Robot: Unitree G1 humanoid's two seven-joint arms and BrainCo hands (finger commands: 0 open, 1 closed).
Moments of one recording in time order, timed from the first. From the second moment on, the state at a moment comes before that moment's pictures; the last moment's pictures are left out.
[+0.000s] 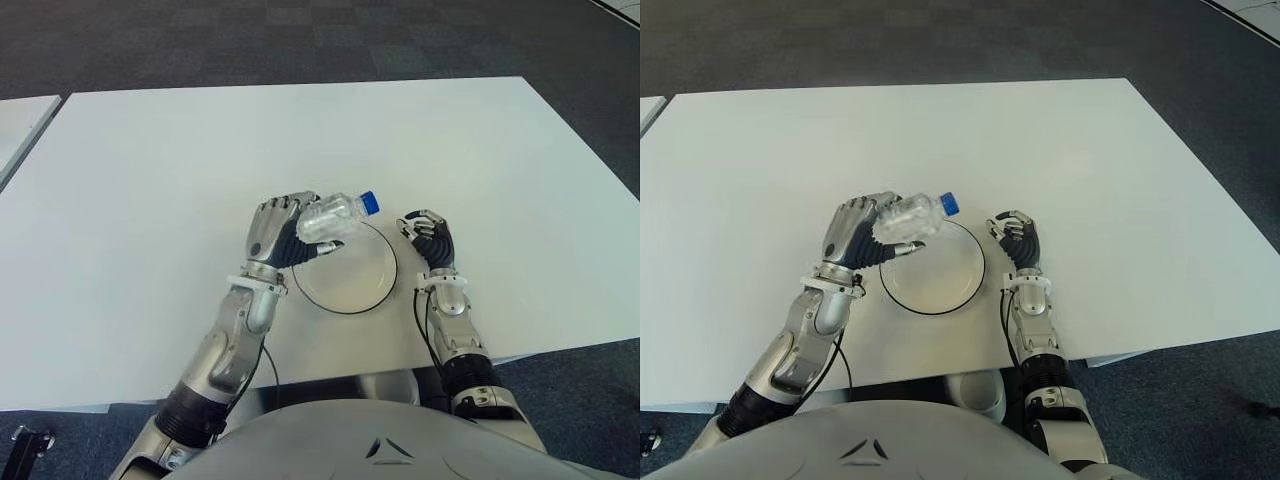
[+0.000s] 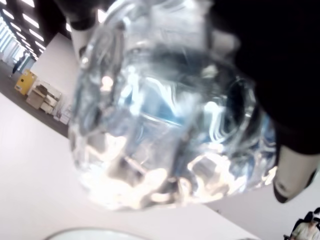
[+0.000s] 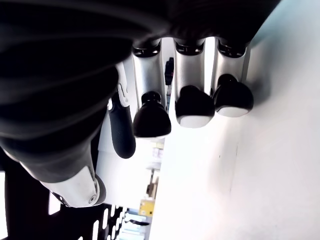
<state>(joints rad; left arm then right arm) 0.11 0.22 -0.43 -0.25 0.85 0.07 0.25 -0.09 -0.08 -0.05 0.50 -0.12 -0.35 -0.15</state>
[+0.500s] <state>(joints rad) 0.09 0.23 -0.52 -0.09 0.90 0.04 0.20 -0.09 -0.08 -0.04 0.49 -0.12 -0.34 -0.14</state>
